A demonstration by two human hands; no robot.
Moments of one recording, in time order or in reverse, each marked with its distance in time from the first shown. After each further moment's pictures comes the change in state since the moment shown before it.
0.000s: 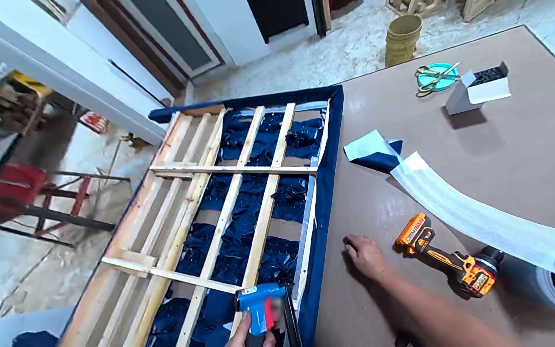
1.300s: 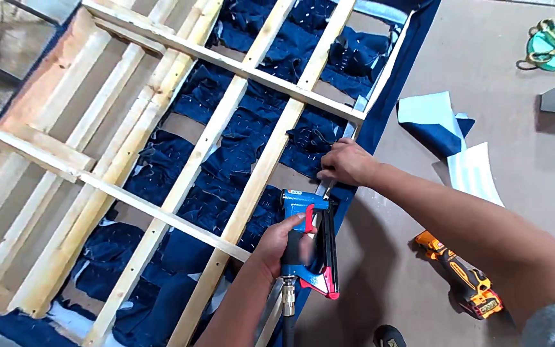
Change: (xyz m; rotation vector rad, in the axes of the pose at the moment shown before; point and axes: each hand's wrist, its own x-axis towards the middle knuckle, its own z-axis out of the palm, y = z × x) left_hand 0.171 0.031 0.035 -0.195 -0.160 -0.281; right_hand 0.213 -0.115 -0.039 -0.472 -0.332 -0.842
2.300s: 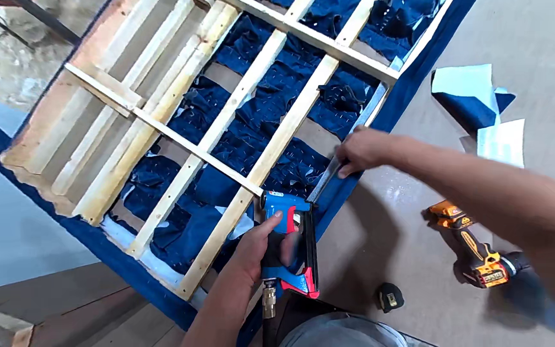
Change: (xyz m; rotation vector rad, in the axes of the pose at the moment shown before) left_hand -0.117 -0.098 -0.050 -0.067 0.231 0.108; right_hand -0.012 -0.085 -0.005 -0.135 -0.483 -0.125
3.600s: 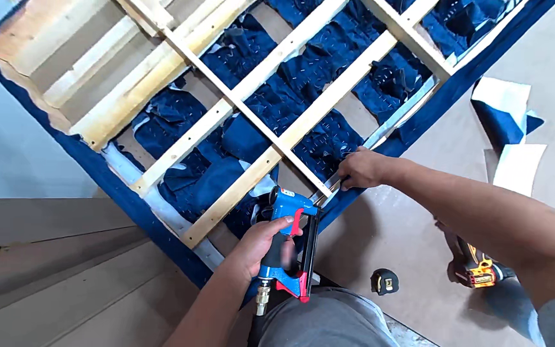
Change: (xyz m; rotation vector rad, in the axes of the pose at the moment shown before) left_hand -0.045 -0.056 -0.062 -0.073 -0.013 -0.053; right_hand 0.039 -0.099 0.030 0.027 -0.195 -0.167
